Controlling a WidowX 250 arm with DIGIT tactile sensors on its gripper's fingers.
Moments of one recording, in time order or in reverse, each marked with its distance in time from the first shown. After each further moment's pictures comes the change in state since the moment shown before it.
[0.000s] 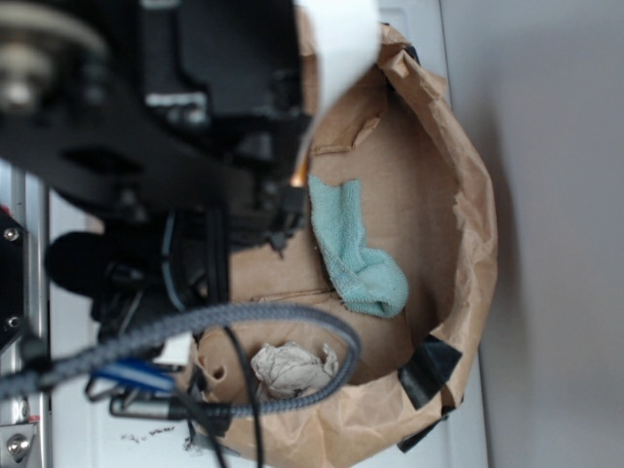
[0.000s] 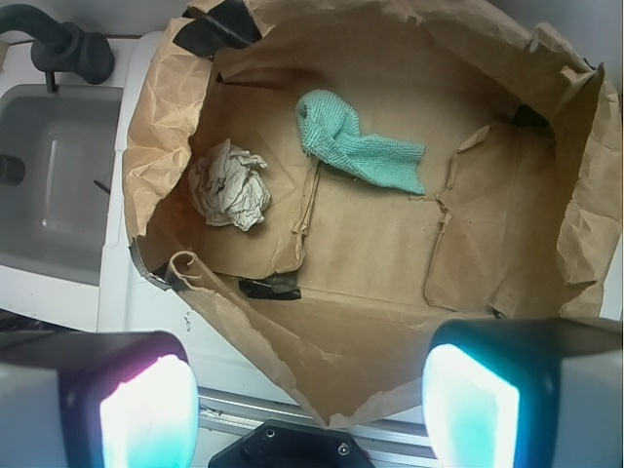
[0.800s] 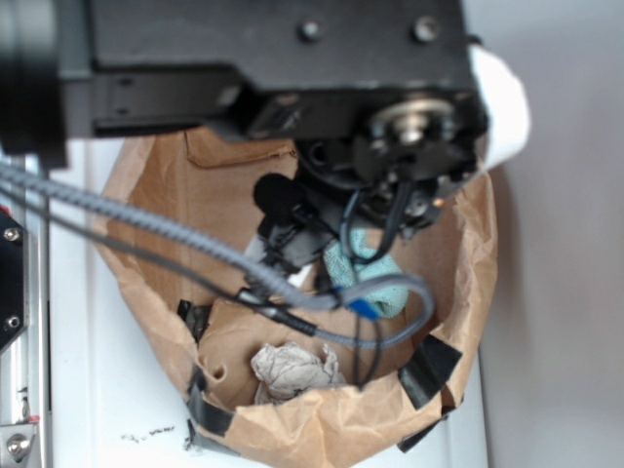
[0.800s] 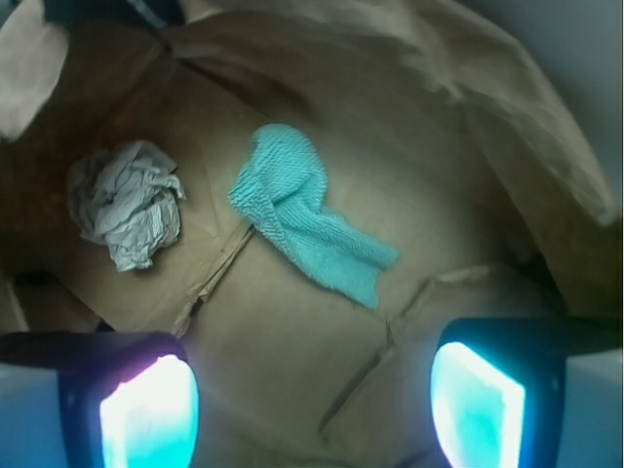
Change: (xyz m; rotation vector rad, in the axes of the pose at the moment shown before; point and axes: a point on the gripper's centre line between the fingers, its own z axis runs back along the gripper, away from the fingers) arm 0.060 0.041 -0.073 0.079 -0.013 -0.445
